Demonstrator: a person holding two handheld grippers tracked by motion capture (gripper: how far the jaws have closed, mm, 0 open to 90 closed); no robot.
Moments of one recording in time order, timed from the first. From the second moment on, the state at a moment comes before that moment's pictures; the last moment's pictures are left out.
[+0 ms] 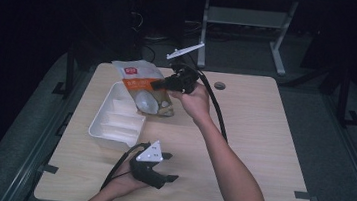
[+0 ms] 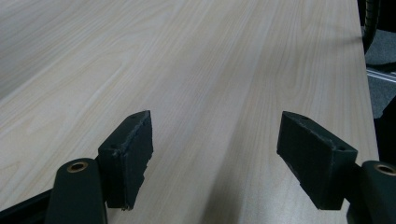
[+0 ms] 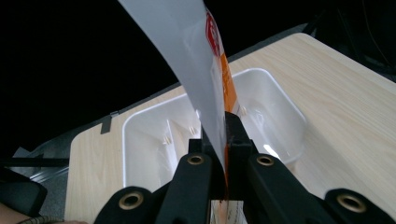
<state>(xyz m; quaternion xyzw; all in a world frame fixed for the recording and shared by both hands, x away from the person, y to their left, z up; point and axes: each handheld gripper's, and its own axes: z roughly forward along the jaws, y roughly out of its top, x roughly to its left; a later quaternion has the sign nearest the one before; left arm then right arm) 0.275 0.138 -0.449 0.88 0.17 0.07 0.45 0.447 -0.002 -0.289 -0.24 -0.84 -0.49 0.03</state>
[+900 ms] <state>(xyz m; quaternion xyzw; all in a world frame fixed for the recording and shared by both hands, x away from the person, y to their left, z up) 0.274 0.142 -0.449 0.88 0.17 0.07 0.44 0.445 0.055 -0.292 -0.20 -0.84 -0.50 0.06</state>
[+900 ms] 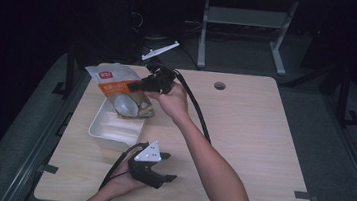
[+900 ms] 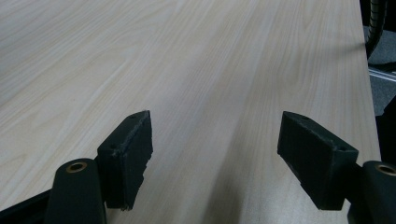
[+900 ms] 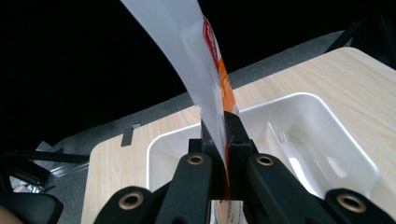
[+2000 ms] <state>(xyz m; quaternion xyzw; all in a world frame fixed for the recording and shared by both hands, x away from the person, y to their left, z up) 0.272 0.141 -0.450 0.88 0.16 0.06 0.44 0.455 0.094 -0.359 -0.22 -0.86 -0.46 0.06</state>
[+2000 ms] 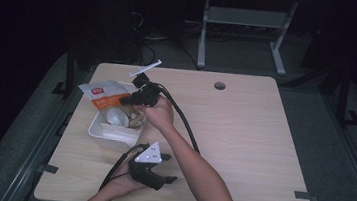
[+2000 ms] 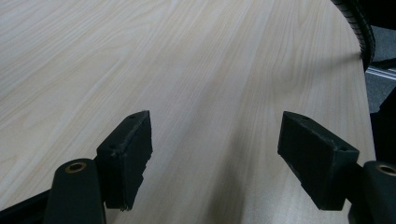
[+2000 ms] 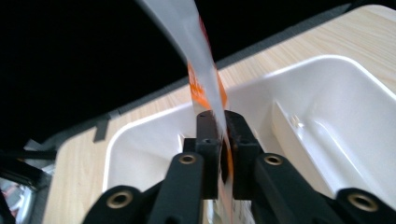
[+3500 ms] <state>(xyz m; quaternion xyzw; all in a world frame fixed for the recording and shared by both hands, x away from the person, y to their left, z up) 0.272 0.137 -0.453 0.88 0.16 0.06 0.44 0.442 0.077 -0.413 -0.21 -0.91 -0.36 0.02</state>
